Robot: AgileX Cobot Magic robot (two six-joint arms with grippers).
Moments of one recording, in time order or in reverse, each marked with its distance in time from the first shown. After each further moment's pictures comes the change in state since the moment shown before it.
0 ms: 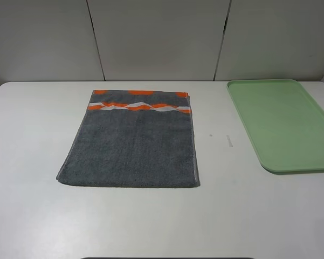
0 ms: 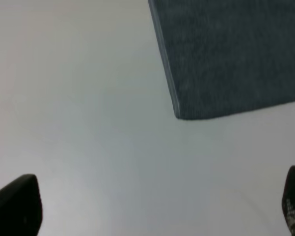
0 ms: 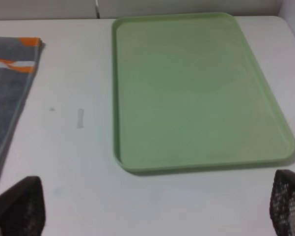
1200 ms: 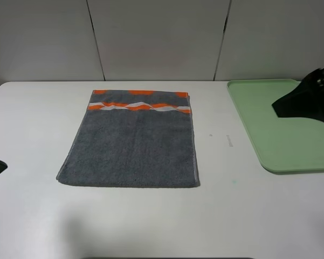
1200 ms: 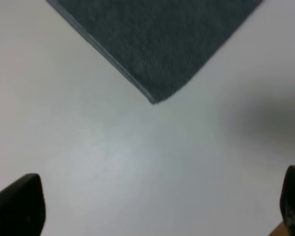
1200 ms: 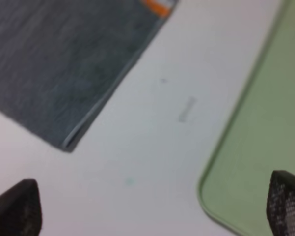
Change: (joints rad) left arm -0.330 0.808 -0.195 0.103 -0.164 0.370; right arm 0.297 1.004 -0.375 0.187 -0.138 -0.443
